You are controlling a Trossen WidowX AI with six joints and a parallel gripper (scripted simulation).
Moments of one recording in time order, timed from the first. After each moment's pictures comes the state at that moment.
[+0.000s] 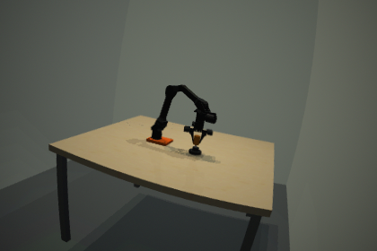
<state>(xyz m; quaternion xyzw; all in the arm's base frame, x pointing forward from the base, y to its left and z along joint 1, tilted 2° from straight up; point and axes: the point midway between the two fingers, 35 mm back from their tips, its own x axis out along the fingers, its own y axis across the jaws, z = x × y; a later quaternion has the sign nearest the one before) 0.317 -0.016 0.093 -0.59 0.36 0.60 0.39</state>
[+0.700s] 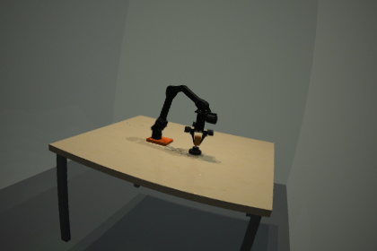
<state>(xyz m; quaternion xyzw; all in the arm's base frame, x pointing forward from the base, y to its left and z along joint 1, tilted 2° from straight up) 0.323 -0.016 0.091 -0.60 0.36 0.60 0.39</state>
